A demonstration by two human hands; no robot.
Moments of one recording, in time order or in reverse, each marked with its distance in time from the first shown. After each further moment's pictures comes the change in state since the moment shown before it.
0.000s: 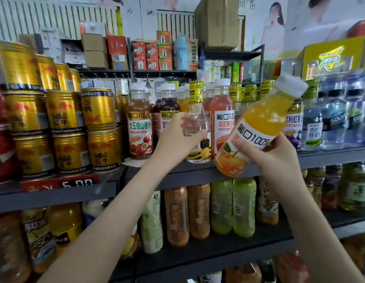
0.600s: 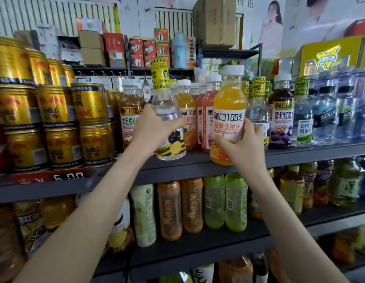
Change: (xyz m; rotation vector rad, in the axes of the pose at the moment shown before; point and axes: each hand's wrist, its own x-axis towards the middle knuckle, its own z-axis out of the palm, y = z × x) left_hand 0.023 -0.018 -0.012 -0.018 0.204 -0.158; right_hand 0.033 0.031 0.021 -0.456 0.073 -0.114
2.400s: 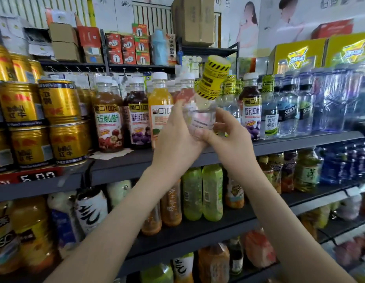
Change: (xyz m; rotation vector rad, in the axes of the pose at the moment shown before) left_hand -0.079 0.050 0.057 0.047 0.035 0.385; right_hand -0.034 -0.038 -0.051 0.295 -0.127 -0.086
